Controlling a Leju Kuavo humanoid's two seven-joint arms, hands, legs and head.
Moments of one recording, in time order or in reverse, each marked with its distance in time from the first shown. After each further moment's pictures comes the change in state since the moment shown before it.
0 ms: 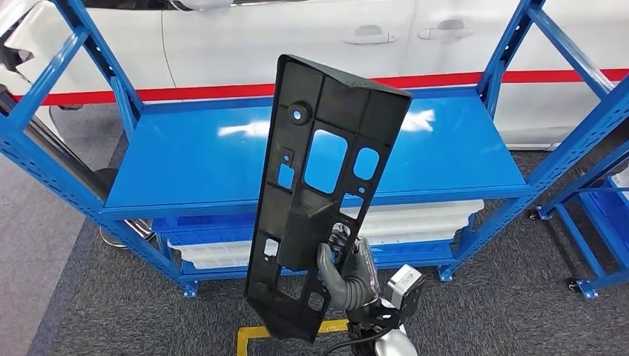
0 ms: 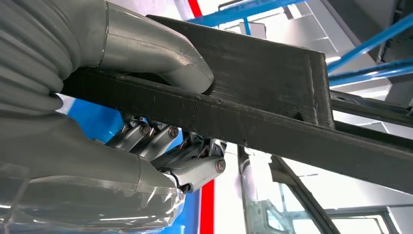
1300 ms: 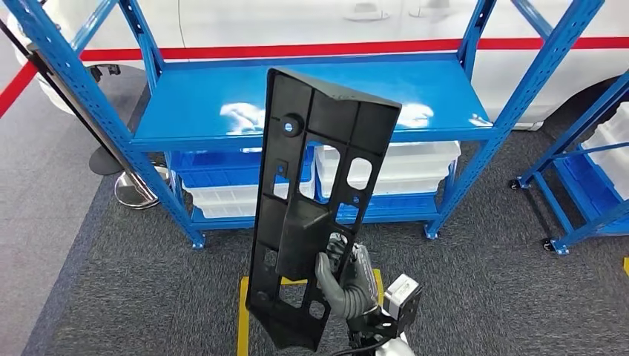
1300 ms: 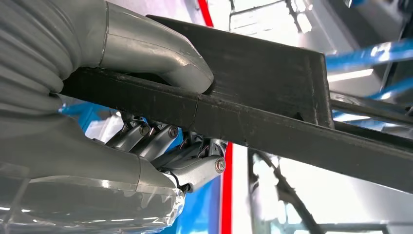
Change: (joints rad) left arm -0.006 0.004 0.005 0.000 -0.022 -0.022 0.001; right arm 0.030 -0.004 -0.005 -0.003 0.046 0.019 -0.002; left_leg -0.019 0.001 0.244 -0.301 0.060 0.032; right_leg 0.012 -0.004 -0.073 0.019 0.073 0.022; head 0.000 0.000
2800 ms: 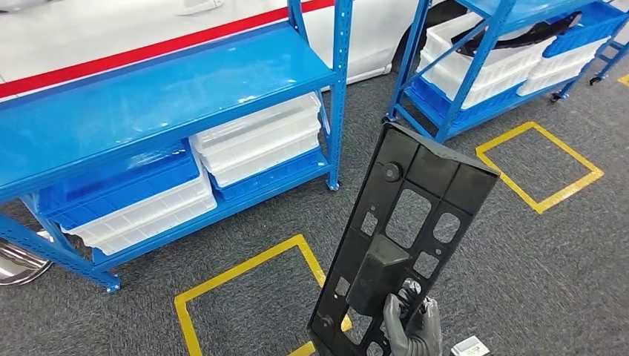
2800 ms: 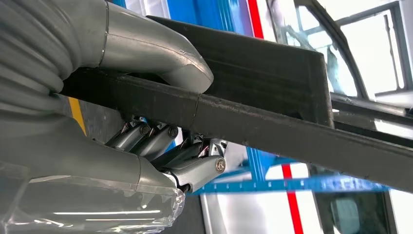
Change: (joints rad) left arm -0.006 0.004 0.067 -0.001 -0.130 -0.013 0.034; right arm 0.371 -0.048 -0.245 -0.158 0.031 -0.071 -0.075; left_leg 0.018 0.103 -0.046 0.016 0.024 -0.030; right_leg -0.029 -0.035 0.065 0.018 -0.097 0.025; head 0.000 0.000
